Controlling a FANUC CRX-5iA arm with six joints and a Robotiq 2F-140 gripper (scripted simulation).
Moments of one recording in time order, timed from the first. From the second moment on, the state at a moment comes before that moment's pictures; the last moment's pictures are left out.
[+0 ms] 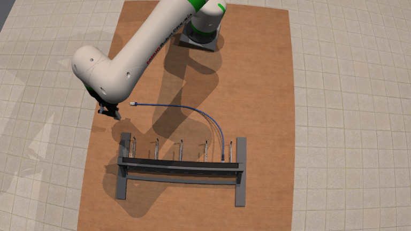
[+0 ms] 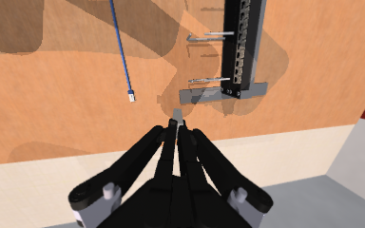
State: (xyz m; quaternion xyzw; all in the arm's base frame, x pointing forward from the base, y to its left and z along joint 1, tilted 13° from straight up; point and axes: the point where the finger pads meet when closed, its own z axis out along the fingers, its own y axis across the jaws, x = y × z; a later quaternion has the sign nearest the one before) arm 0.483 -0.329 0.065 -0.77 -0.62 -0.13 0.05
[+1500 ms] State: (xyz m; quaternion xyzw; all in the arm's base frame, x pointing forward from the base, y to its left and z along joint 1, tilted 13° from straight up) arm 0.375 -0.279 0.030 -0.70 -0.70 -0.10 0.07
